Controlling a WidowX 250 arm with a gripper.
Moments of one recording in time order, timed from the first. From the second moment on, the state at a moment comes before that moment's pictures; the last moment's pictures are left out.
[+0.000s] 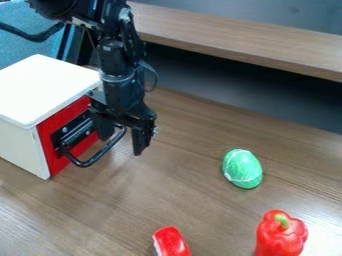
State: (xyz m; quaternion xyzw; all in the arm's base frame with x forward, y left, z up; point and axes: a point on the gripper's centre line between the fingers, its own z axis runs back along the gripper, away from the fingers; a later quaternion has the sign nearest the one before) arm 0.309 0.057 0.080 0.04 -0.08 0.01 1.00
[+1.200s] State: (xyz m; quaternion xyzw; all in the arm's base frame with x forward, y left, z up) arm 0.318 0.071 0.043 0.04 -0.06 0.02 1.00
